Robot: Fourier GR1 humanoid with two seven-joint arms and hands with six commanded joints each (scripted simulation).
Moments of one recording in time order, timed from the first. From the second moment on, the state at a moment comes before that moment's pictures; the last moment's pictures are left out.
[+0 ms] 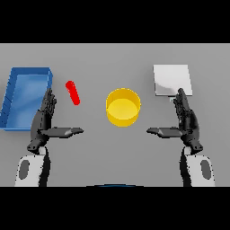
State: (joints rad) left arm 0.00 0.00 0.00 -1.57 0.00 0.00 0.00; right arm 0.00 0.00 0.00 -1.57 0.00 0.00 0.00
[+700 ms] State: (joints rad) left arm 0.08 0.08 -0.07 -1.71 -0.07 -0.04 0.02; right arm 0.06 -0.08 0.08 -1.64 0.15 0.00 -0.04
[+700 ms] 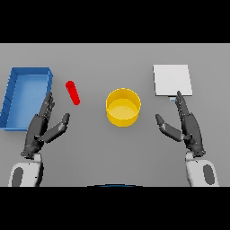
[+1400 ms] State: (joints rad) left arm -0.19 0.07 -0.01 -1.35 -0.13 0.02 -0.01; right arm 0.05 -0.10 0.06 -1.66 0.09 0.05 -0.08
